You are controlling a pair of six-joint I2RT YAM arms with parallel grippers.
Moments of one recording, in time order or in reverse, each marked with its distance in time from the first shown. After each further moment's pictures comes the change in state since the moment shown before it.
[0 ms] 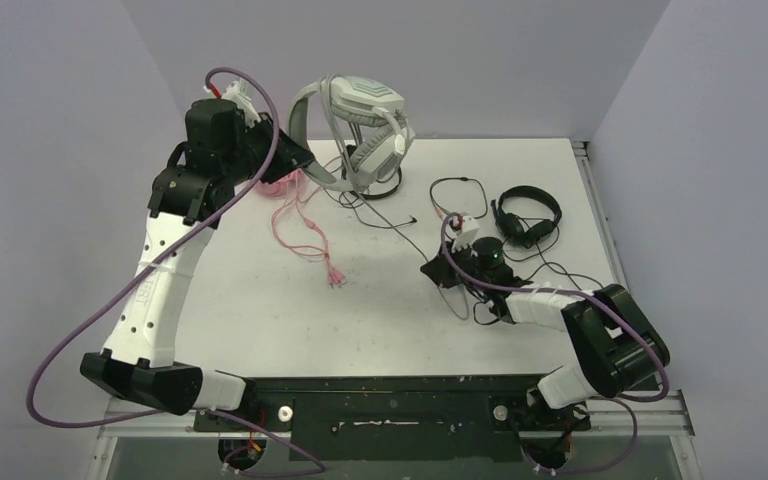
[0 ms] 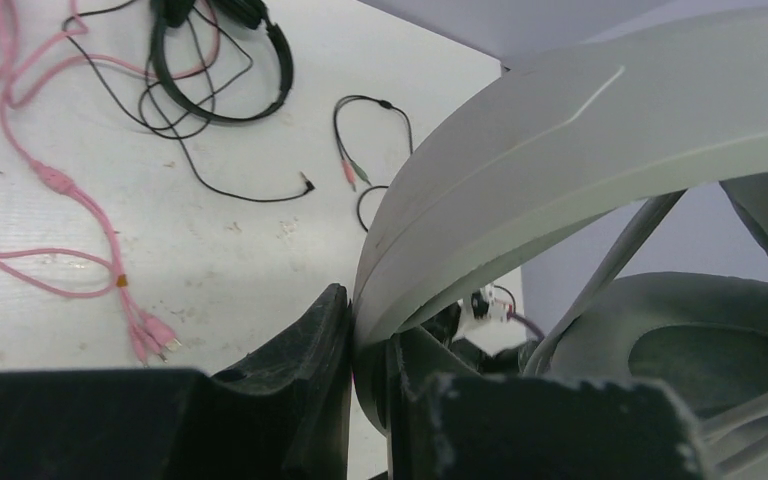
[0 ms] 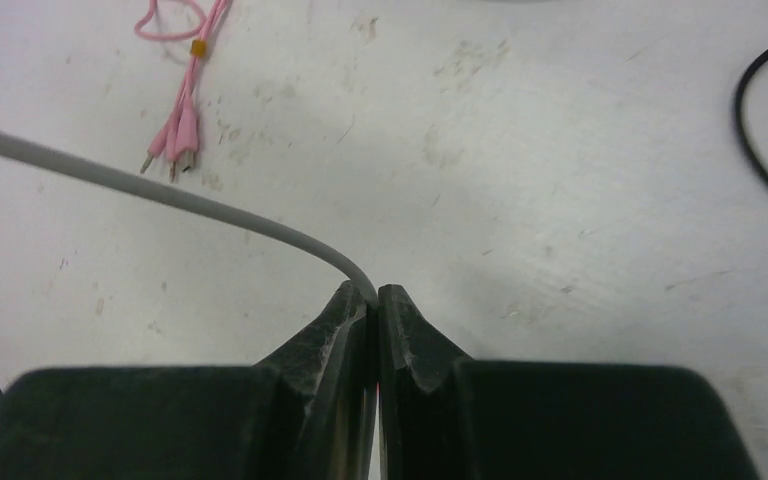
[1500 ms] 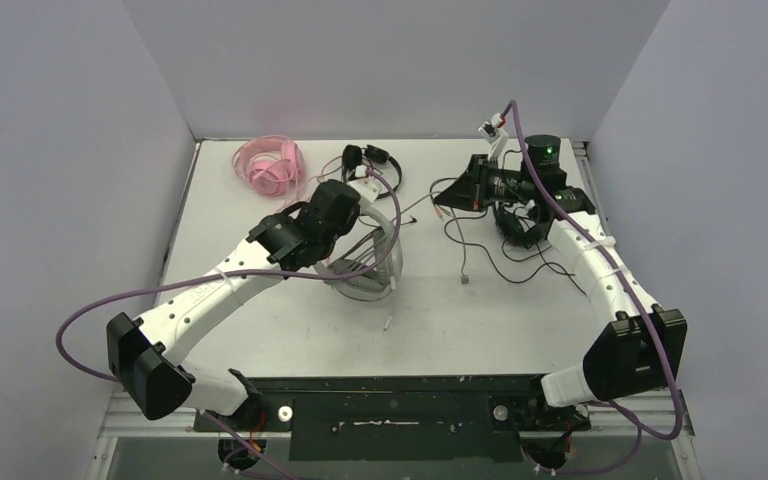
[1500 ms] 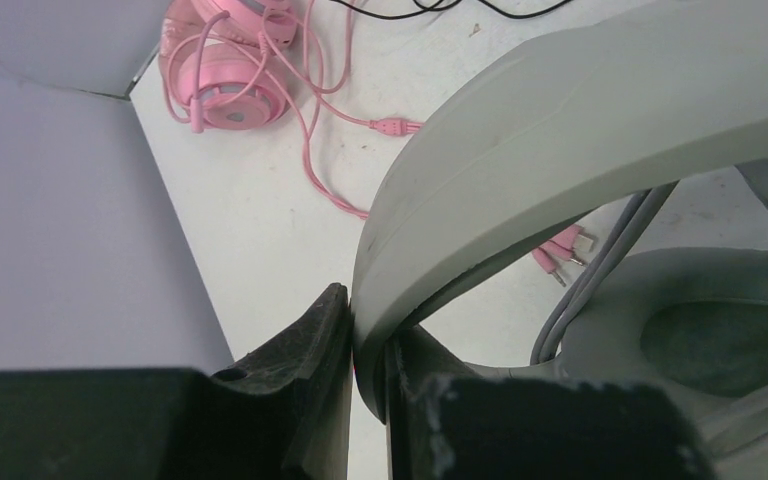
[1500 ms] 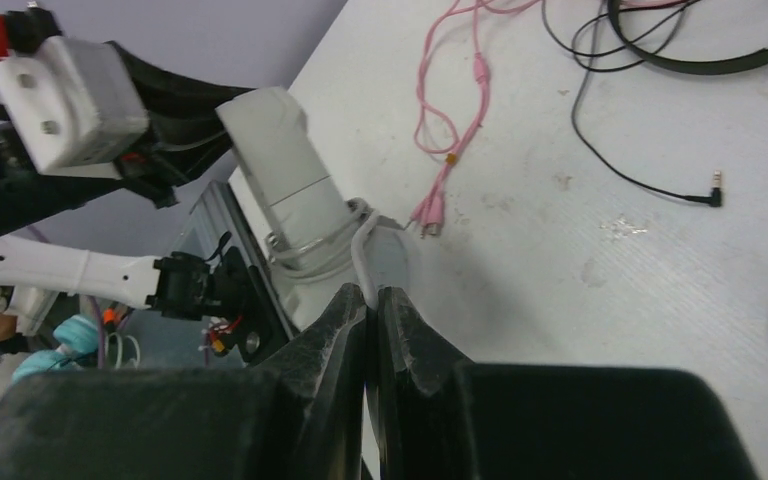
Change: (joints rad) left arm -0.500 -0.025 -0.415 0.043 -0.735 0.930; right arm -0.319 -0.024 0.835 -0.871 -0.604 0.000
